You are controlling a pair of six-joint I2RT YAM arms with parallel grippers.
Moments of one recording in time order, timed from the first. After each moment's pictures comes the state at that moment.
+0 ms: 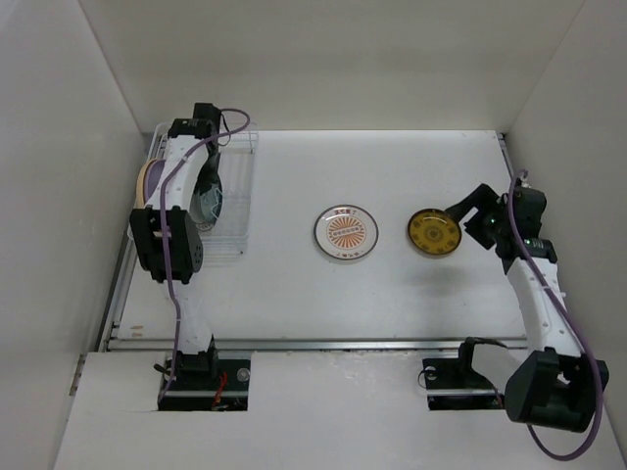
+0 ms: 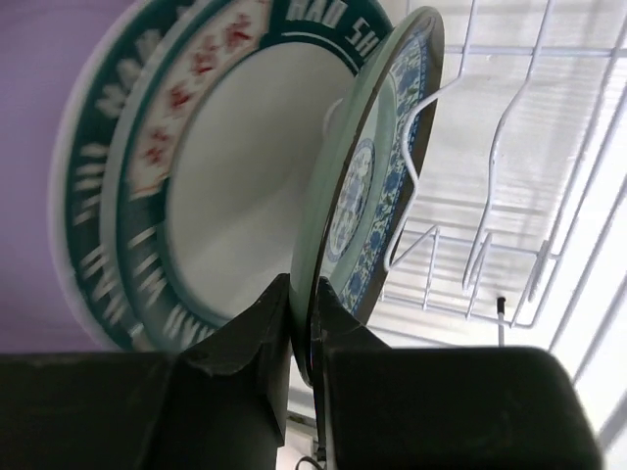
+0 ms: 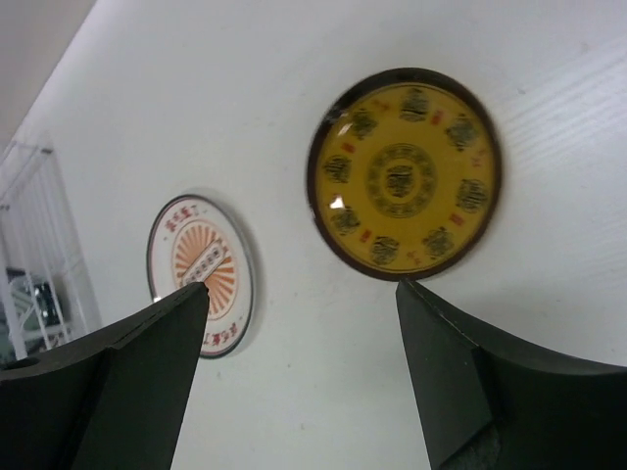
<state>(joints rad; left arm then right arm) -0.06 2.03 1.96 -1.18 -0.33 0.06 -0.20 1.06 0.82 -0.39 -0.23 0.62</state>
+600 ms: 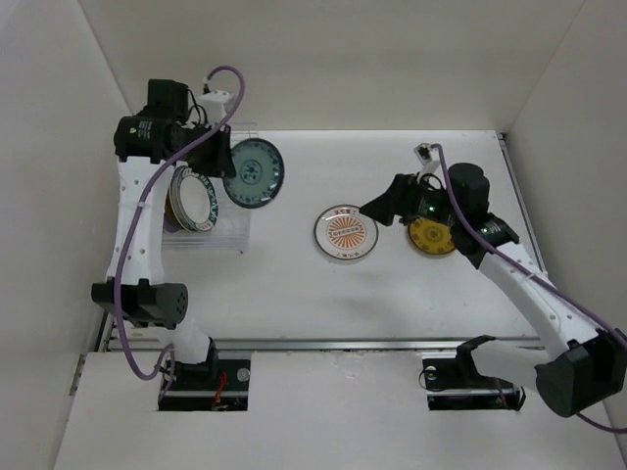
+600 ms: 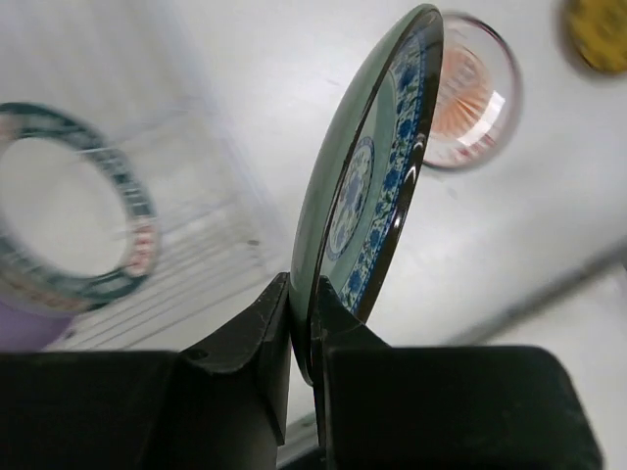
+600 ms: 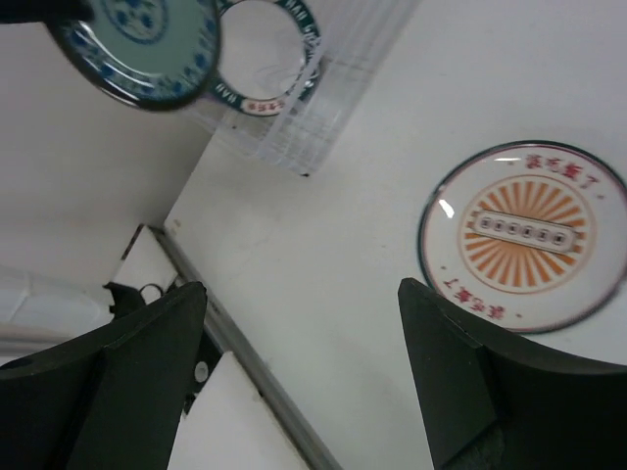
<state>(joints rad) -0.07 1.62 2.12 -1.34 0.32 0.14 0.32 1.12 1.00 -0.17 -0.57 0.50</state>
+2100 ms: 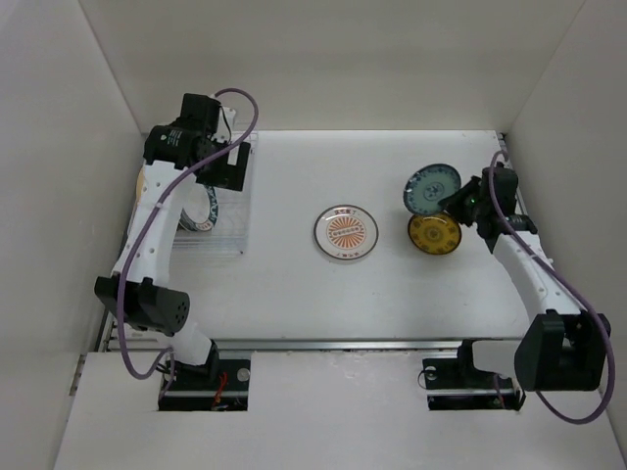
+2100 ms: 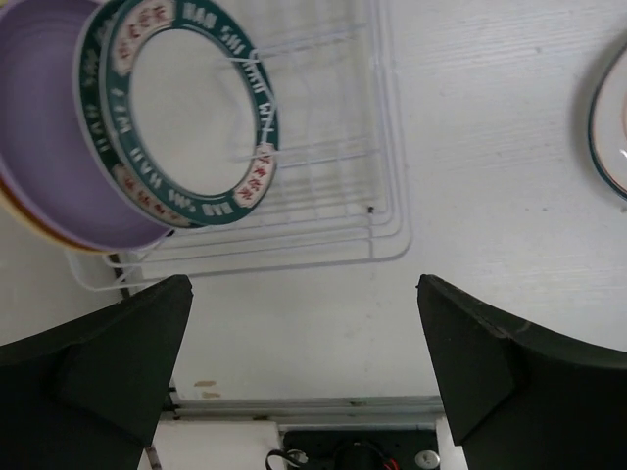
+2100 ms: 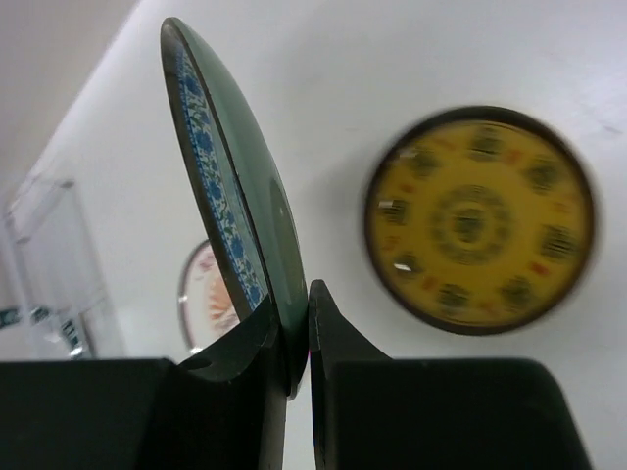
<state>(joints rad) -0.23 1.62 1.94 -1.29 -0.13 0.04 0.05 1.25 0.97 -0.28 -0.09 0.75</state>
